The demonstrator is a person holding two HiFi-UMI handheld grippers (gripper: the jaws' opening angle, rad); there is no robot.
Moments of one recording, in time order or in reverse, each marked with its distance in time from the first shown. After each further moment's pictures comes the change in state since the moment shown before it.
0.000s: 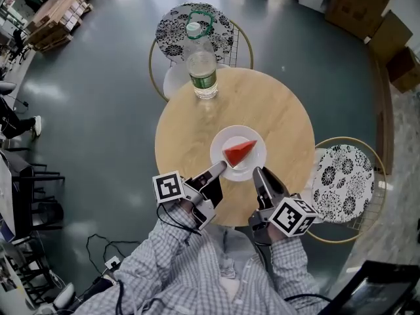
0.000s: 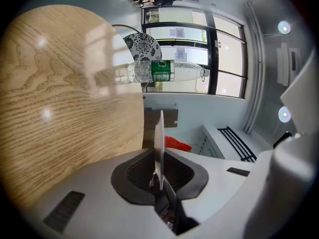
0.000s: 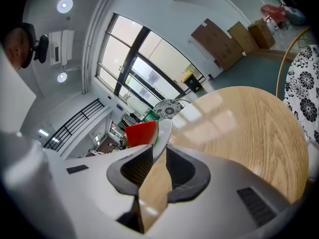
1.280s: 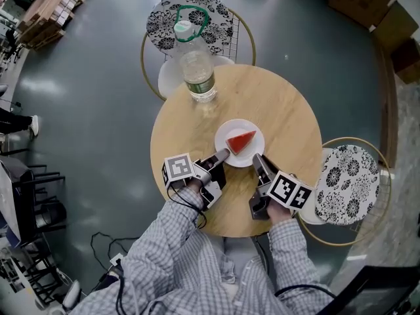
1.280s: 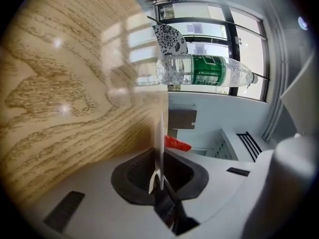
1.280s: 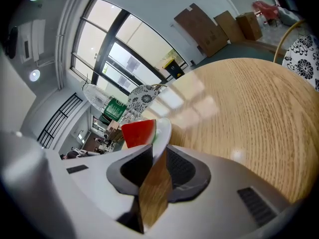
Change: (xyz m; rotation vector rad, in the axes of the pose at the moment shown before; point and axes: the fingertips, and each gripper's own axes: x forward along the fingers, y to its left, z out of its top) left arm 0.056 0.094 0.062 -0.063 0.031 0.211; right arm 0.090 -0.089 -0.004 0.100 0.149 -0.206
